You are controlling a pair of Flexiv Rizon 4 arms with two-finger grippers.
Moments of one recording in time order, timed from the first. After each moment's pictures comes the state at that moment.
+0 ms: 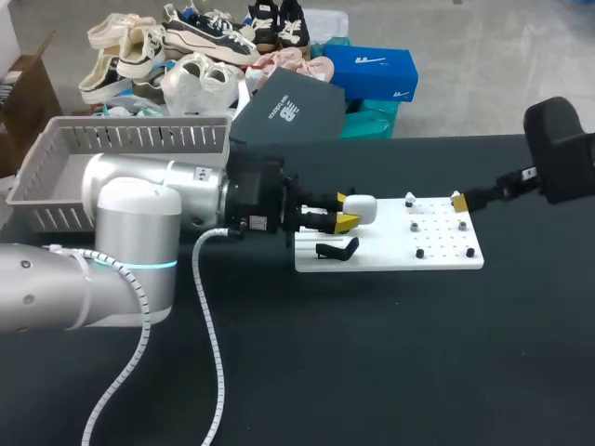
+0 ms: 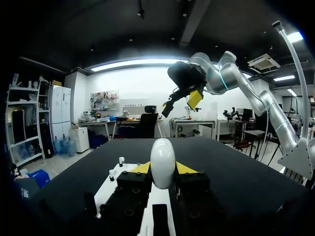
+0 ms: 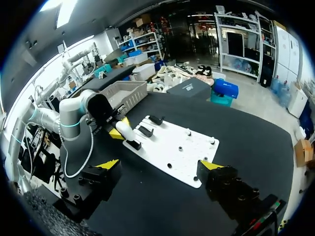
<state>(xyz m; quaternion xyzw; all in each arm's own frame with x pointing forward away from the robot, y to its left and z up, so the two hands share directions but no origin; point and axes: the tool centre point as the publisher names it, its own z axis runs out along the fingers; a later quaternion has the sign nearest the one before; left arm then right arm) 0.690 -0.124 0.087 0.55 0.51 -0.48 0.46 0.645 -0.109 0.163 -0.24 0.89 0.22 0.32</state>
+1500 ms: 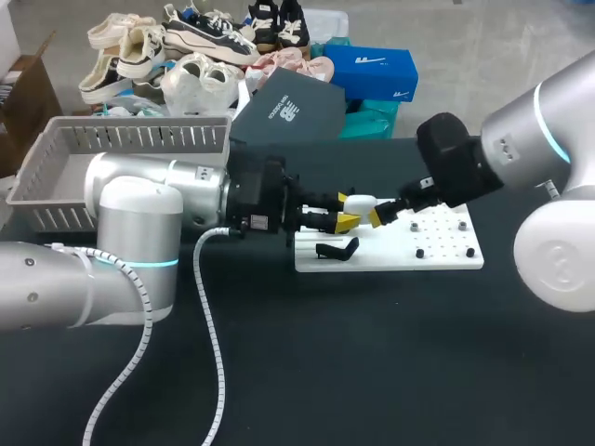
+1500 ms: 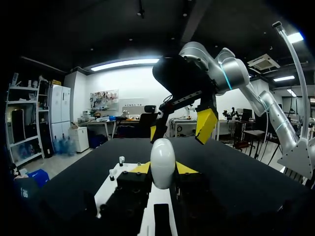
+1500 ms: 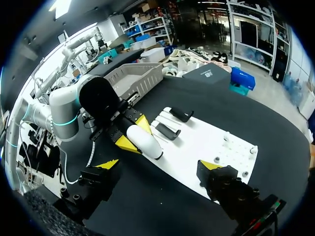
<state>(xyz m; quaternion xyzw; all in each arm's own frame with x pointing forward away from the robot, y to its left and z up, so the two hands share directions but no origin) 0.692 -0.125 0.086 0.55 0.51 -0.48 0.46 0.671 -0.010 0.113 -0.27 0.90 0.23 0.25</state>
